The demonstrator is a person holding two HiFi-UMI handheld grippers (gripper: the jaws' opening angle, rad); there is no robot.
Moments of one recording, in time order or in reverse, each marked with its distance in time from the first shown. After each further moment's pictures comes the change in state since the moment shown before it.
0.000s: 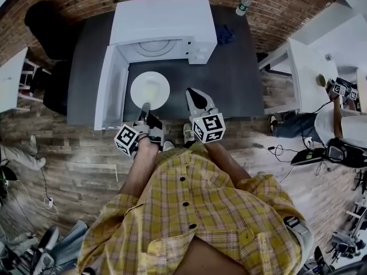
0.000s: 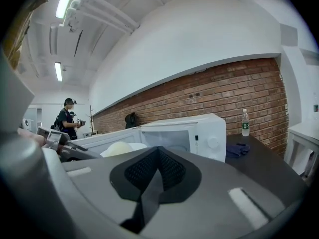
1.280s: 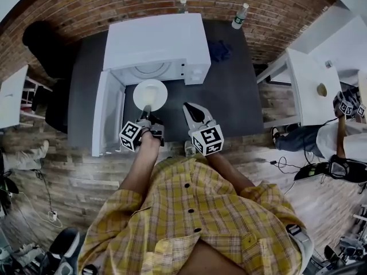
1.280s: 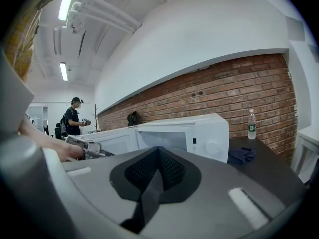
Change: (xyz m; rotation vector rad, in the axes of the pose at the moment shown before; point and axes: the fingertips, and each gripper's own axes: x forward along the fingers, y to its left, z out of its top) left arm 0.119 0.038 0.013 -0.037 -0.047 0.102; right arm 0.032 -0.038 0.002 -0.029 0.005 0.064
